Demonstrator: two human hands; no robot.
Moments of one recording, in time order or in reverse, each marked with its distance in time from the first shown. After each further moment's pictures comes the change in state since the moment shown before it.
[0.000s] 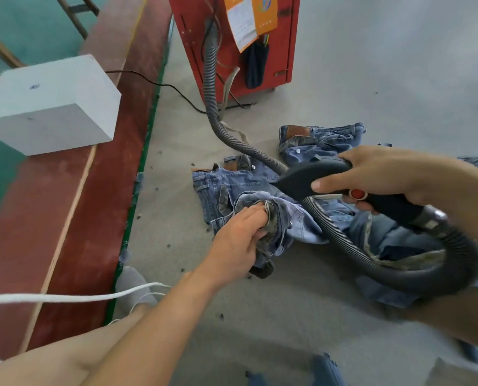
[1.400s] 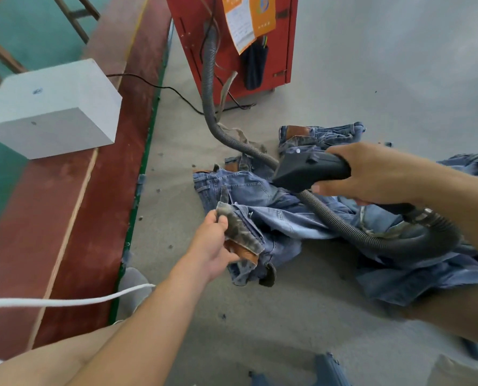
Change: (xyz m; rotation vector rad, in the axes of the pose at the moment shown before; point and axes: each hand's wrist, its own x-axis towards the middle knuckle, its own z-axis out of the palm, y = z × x) left_hand 0.003 -0.025 -0.007 -1.122 0.285 -1.120; right_hand -0.005 0.004 0.005 -0.384 0.192 -0.329
